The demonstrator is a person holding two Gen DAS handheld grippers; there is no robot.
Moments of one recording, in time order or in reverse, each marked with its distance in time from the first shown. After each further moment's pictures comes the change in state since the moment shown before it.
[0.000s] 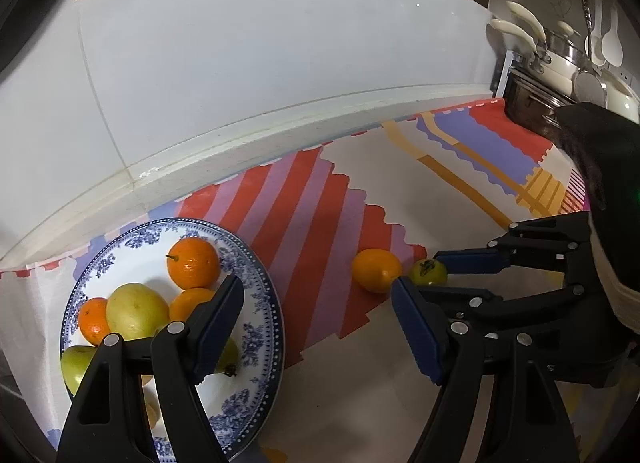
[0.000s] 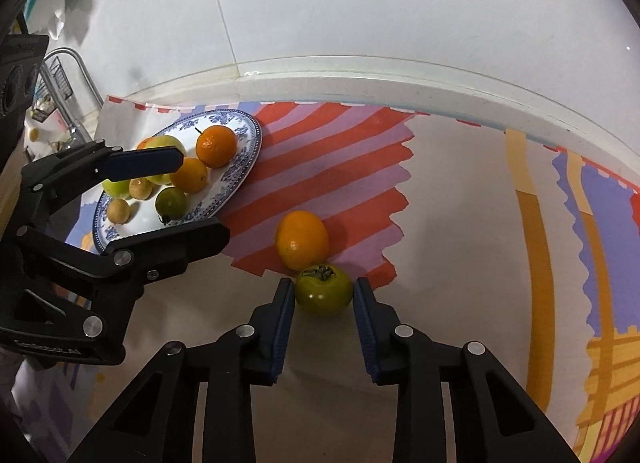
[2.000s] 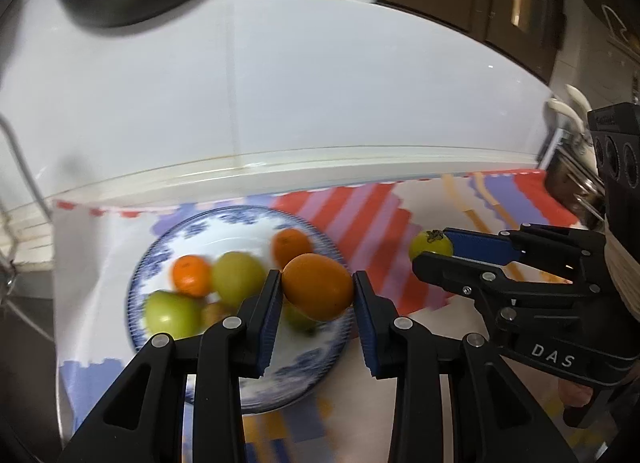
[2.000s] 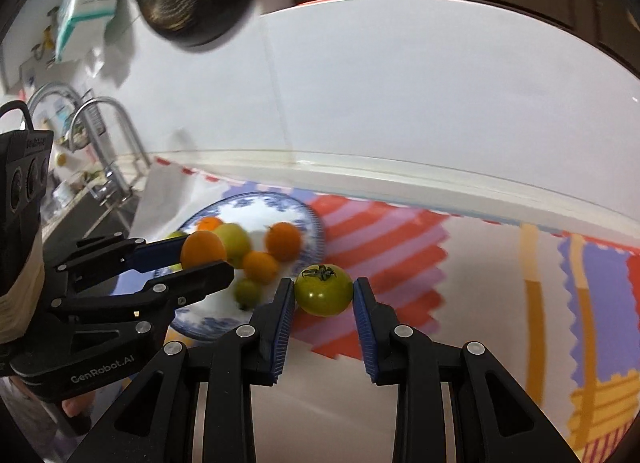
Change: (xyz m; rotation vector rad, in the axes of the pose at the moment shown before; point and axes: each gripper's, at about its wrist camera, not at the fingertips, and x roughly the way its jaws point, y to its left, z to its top) left arm -0.073 0.058 -0.013 -0.267 -0.066 0.131; right arm -0.046 0.061 0.055 -0.055 -0.167 0.082
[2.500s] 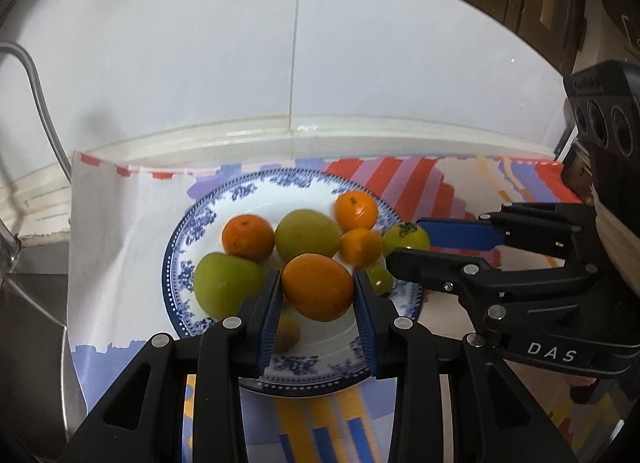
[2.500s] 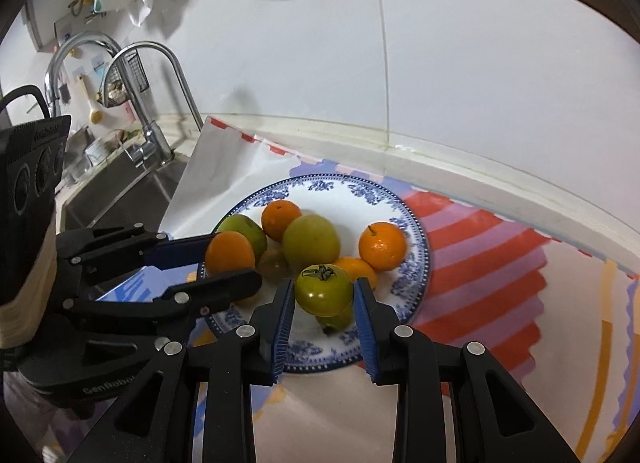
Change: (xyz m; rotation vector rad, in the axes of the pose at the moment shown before) left arm 0.013 0.055 -0.023 -0.033 0.068 0.009; right arm 0.058 0.057 0.014 -0.110 0.090 0.126
